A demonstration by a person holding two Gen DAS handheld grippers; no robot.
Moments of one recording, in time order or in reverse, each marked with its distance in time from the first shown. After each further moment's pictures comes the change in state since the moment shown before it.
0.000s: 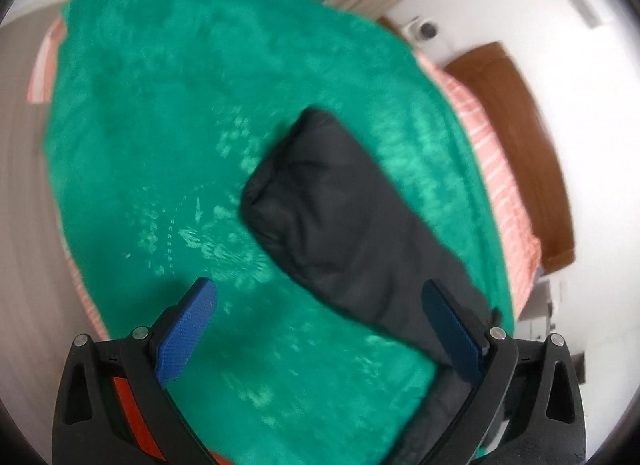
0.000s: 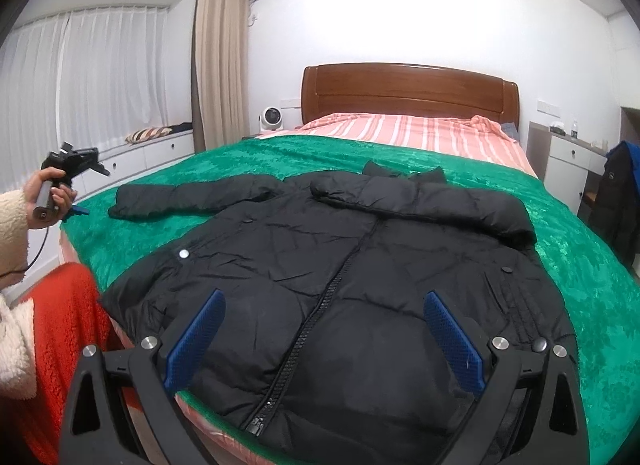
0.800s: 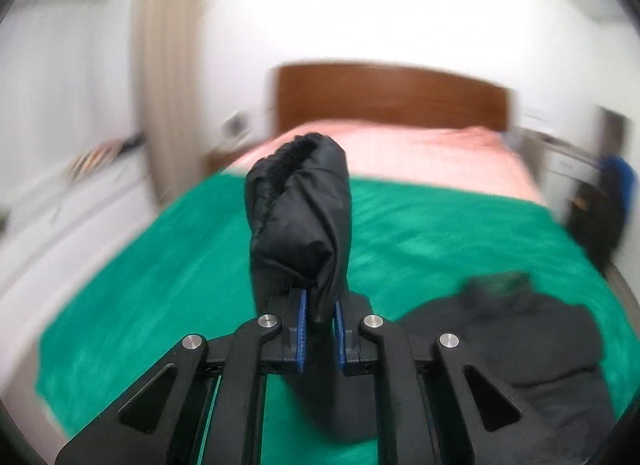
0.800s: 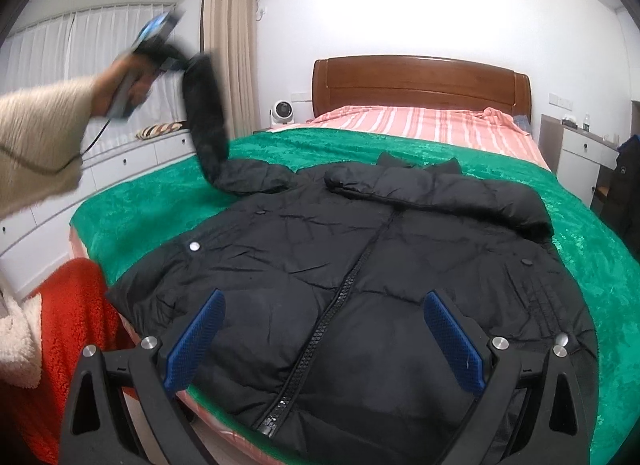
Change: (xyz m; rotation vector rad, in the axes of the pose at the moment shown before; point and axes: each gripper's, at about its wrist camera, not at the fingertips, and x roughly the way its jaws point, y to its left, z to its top) left arm -0.055 -0.399 -0.129 1.060 -0.406 -0.066; right arm 0.004 -0.004 -0.004 0.028 -0.001 0.038
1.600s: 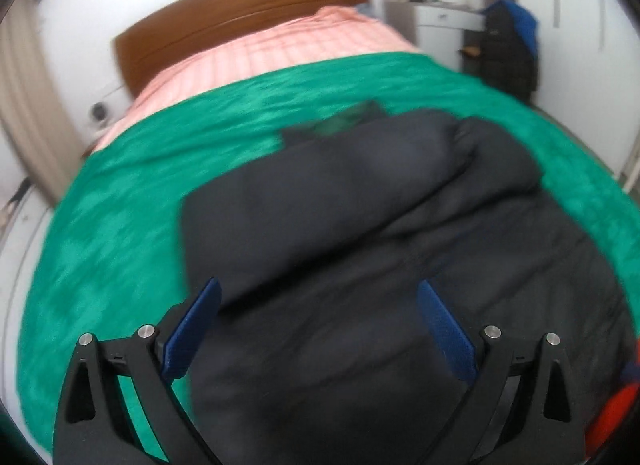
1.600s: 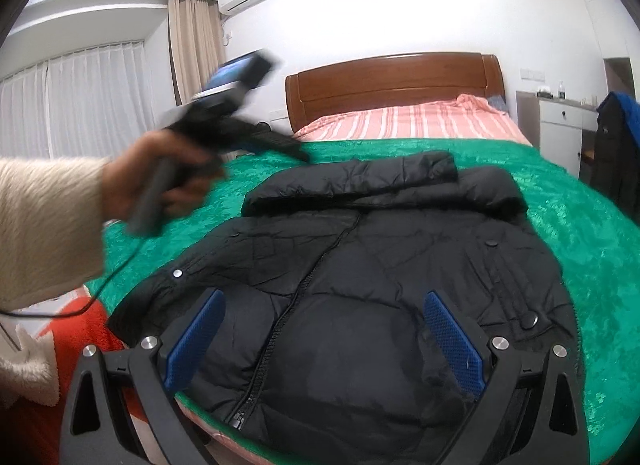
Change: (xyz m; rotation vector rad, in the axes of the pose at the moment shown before) left arm 0.021 -0.175 -0.172 0.332 0.333 -0.197; right arm -0.017 -0.041 -0.003 0.141 -0.031 0.005
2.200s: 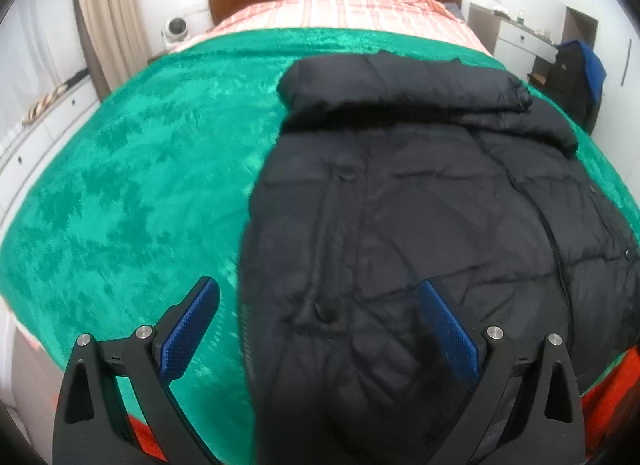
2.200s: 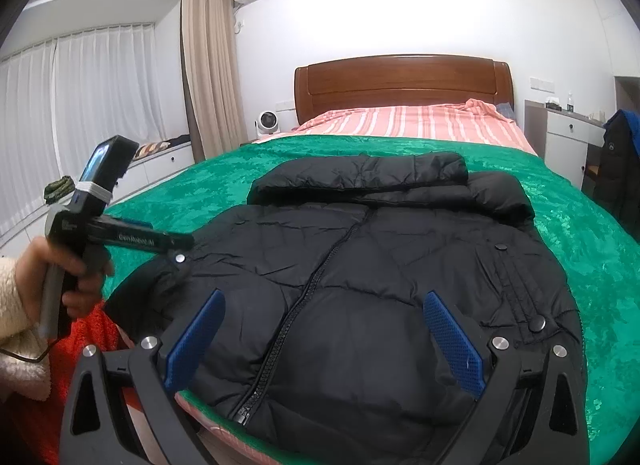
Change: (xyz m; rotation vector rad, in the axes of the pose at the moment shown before) left arm -0.032 0.037 -0.150 -0.308 0.083 0.062; right arm 0.006 0.018 -0.006 -0.076 0.029 -0.015
